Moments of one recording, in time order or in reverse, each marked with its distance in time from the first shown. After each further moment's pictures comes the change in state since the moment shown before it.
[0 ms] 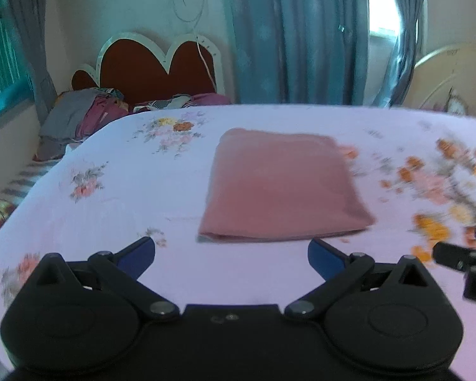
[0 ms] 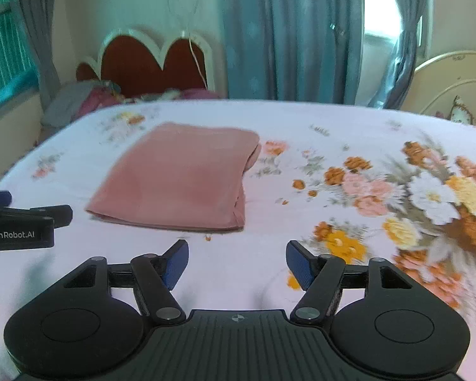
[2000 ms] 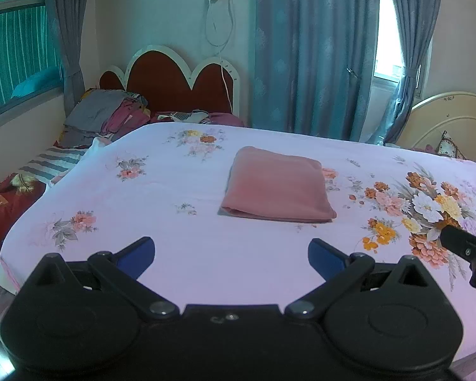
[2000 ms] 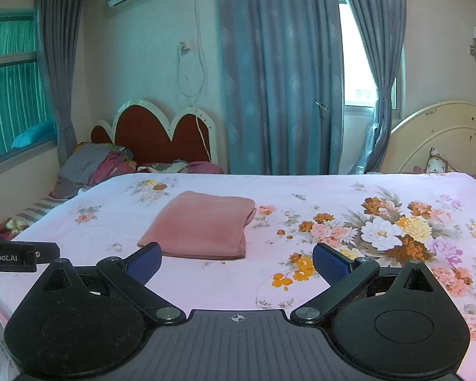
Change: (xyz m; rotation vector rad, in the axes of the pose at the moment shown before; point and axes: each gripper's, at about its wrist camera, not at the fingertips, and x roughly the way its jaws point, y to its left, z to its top) left arm -0.158 0.026 -0.047 -0.124 -0.078 0.007; right arm -0.180 0.008 -0.048 -0.013 -0.252 0.018
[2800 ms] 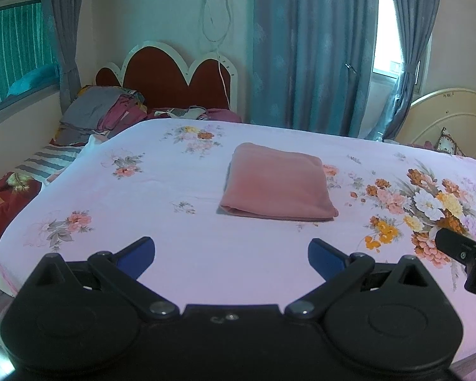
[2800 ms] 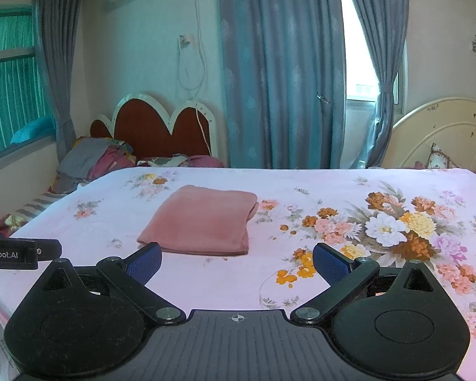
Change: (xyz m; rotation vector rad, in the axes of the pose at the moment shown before) left arm 0.016 0.004 0.003 0.005 0.020 -0.013; right arm 0.015 0.004 -0.005 0.000 0.025 0.003
